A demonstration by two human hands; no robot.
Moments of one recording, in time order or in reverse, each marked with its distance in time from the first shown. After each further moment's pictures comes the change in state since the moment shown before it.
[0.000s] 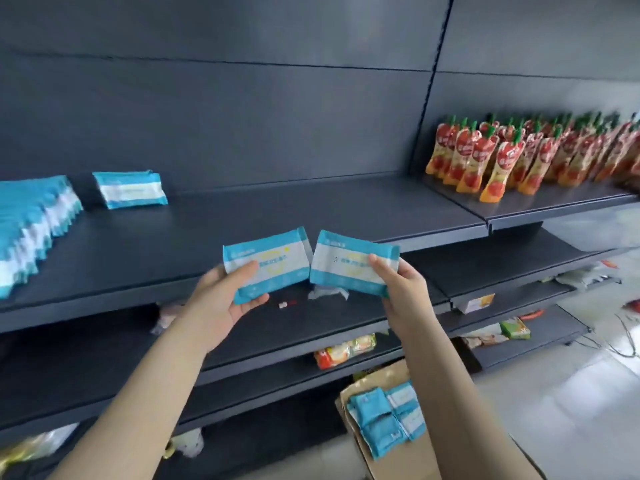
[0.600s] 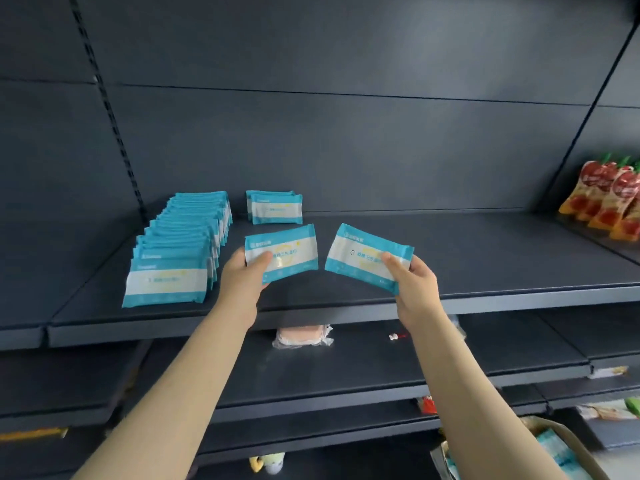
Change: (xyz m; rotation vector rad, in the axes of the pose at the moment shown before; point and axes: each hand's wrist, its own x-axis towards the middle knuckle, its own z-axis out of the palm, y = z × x) left_hand 0.065 0.103 -0.209 0.147 0.390 0.238; right_hand 0.024 0.079 0.250 -0.075 -0.084 -0.023
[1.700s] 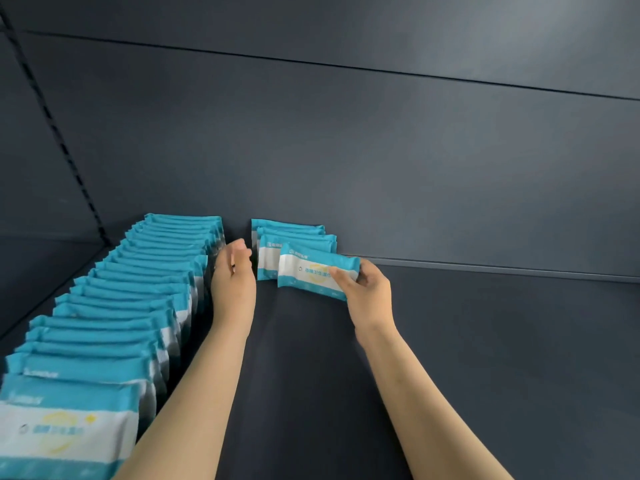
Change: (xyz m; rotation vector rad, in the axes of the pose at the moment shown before) left_hand 0.246 -0.045 0.035 0.140 0.298 0.164; right_hand 0.215 0.072 0.173 -0.296 -0.185 -0.050
